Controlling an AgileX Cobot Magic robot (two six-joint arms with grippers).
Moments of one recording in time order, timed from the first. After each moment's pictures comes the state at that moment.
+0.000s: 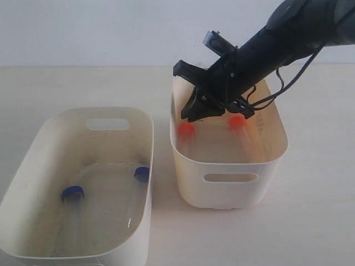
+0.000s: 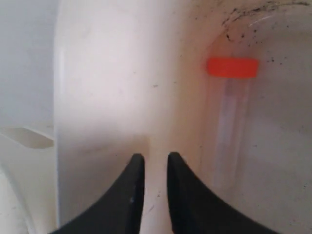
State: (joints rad) left arm -0.02 0.01 0.00 0.18 0.28 -0.02; right arm 0.25 1.97 -1.38 0.84 0.83 -0.18
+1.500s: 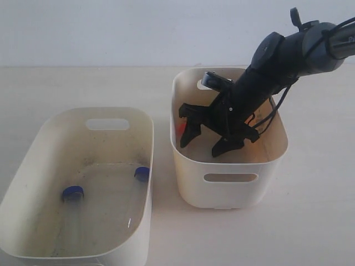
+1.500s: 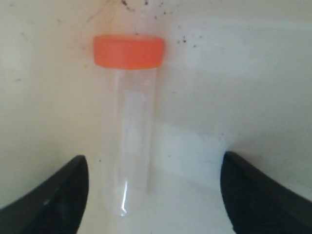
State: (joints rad) left arm -0.02 0.01 0.00 0.18 0.28 -0.02; right arm 0.26 2.13 -1.38 0.69 0.80 -0.17
